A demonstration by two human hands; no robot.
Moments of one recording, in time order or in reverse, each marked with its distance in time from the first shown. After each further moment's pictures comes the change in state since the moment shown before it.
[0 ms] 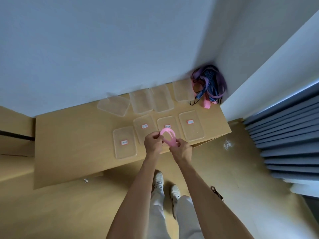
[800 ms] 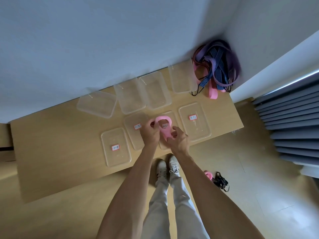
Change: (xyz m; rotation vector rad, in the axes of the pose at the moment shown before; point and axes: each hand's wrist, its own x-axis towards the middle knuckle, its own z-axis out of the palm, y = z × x) left_hand 0.106 -0.010 0.051 0.282 0.103 0.098; right_hand 0.102 0.007 0.031 -0.044 -0.061 -0.001
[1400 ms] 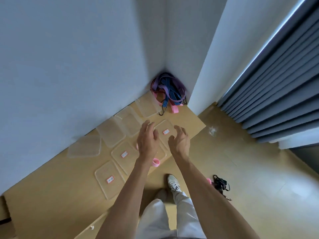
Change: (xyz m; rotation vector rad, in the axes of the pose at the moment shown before) left_hand -0.087 0.124 -0.031 0.325 -0.173 0.777; right_hand -0.064 -0.046 -0.115 0.069 0.443 -0.013
